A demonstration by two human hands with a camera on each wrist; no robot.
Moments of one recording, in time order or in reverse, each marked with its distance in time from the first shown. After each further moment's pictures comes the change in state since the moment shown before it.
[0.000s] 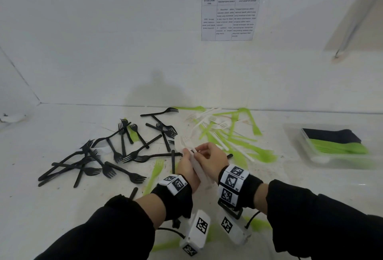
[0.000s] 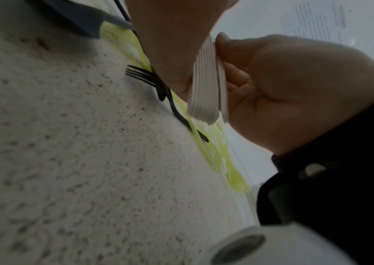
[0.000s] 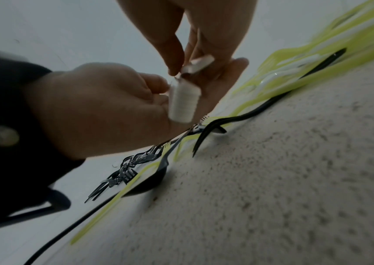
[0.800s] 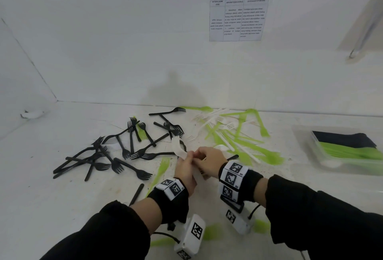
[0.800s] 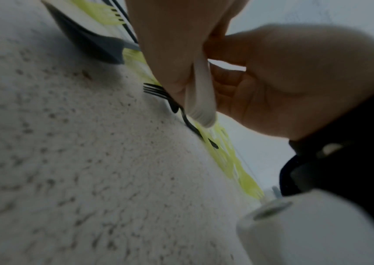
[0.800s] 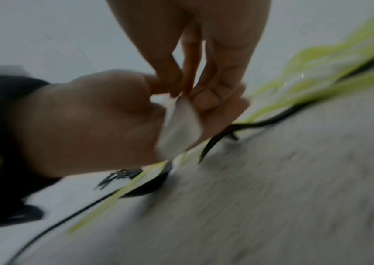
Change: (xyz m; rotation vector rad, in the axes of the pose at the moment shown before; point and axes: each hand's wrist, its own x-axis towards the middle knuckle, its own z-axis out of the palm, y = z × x) left_hand -0.006 -0.001 -0.015 0.124 0.094 0.212; right_hand 0.006 -0.010 0.002 -0.329 -0.285 -0.088
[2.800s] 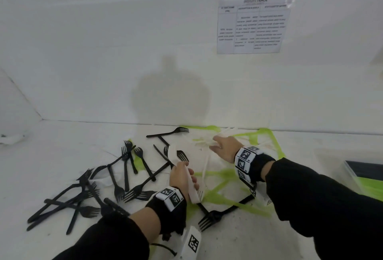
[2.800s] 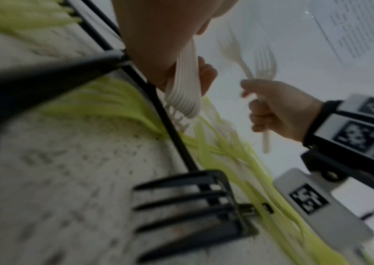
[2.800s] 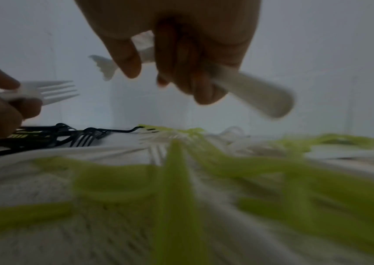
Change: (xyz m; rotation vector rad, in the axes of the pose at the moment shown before) left_hand 0.101 0.056 0.001 0.089 0.208 -0.003; right_hand 0.150 0.022 -0.059 -0.432 -0.087 -0.029
